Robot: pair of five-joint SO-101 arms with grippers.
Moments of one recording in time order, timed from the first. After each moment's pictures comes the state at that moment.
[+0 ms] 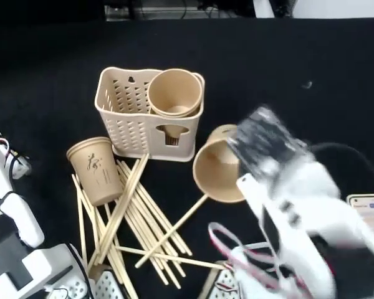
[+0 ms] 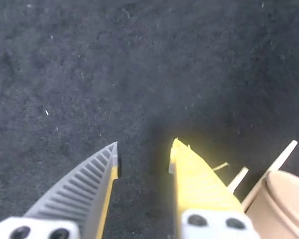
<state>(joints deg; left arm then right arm) -43.7 -12.8 32.2 61.8 6.5 -8.8 -56.2 -2.2 99.4 30.7</state>
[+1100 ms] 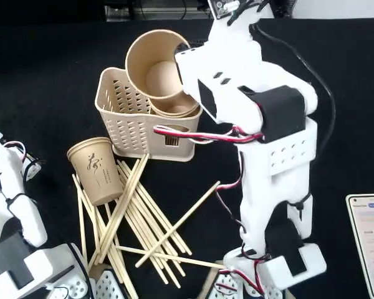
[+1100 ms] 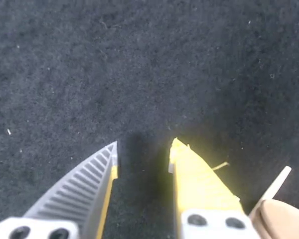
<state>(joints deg) -41.1 -12.7 42.9 45.3 11.5 -20.7 -5.3 -41.4 88.7 3.1</state>
